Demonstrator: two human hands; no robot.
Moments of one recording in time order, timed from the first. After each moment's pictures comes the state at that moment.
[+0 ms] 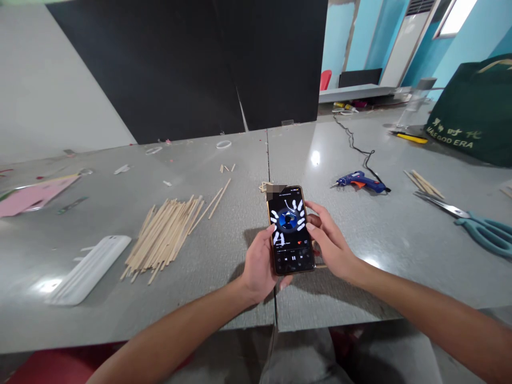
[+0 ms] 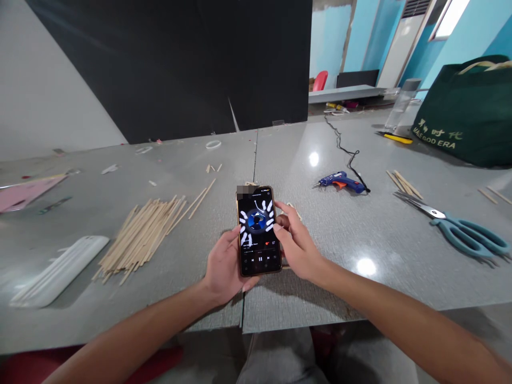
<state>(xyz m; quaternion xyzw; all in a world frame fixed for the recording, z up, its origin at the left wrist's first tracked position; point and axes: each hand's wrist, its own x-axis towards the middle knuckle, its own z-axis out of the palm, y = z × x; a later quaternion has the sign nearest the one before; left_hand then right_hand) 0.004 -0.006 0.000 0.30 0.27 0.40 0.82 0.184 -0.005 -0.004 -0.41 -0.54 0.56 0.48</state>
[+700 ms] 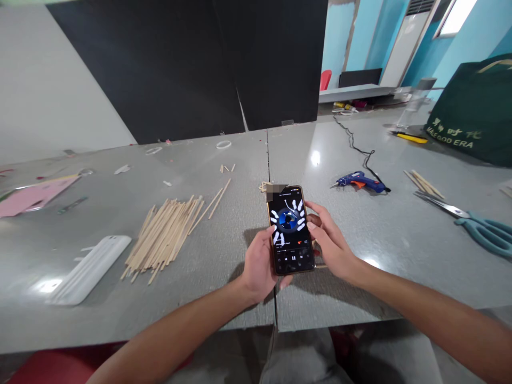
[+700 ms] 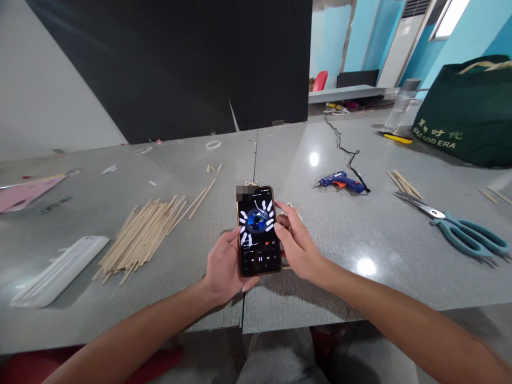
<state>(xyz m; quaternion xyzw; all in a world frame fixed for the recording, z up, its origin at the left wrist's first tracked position) 0.004 -0.006 0.002 0.30 0.27 0.40 0.82 0.183 -0.006 -0.004 -0.41 -0.53 0.56 0.49</state>
